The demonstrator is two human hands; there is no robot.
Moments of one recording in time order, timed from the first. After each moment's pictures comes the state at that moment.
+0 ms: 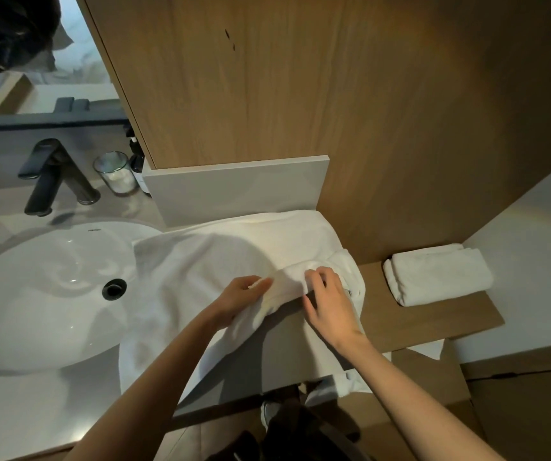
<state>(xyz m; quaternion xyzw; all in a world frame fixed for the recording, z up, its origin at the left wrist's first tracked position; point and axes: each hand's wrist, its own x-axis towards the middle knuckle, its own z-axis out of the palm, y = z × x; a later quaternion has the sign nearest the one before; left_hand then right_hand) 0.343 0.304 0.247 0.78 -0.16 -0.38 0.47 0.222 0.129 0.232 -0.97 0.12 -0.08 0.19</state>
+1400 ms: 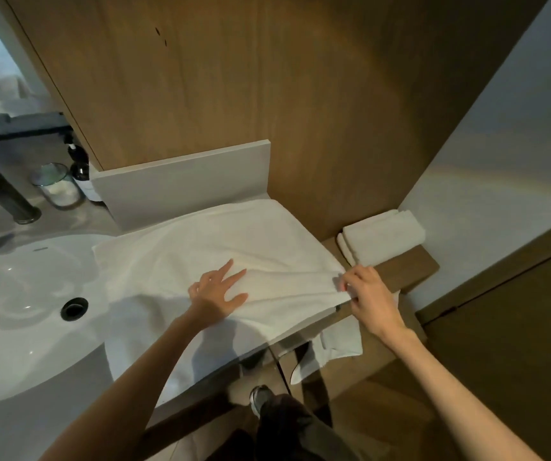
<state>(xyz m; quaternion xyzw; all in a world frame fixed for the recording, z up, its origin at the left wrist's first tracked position) 0.328 0.323 0.214 0.89 -0.40 -0.21 0.11 0.090 0.101 0.274 -0.96 0.21 -0.11 0.12</state>
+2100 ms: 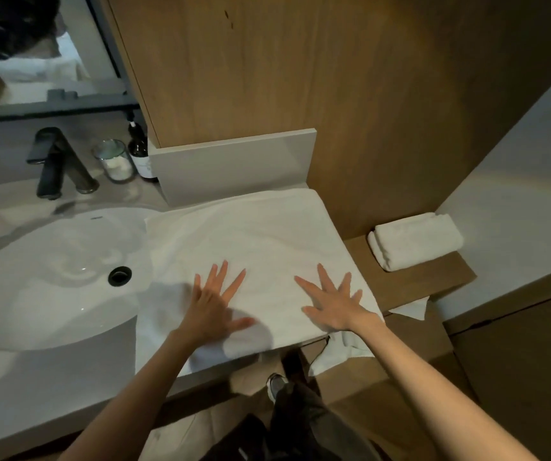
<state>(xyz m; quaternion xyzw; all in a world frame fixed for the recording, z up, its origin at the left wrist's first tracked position) 0.312 0.421 0.193 0.89 -0.44 -0.11 0.06 0.161 0.181 0.255 -0.92 0.19 0.27 0.22</state>
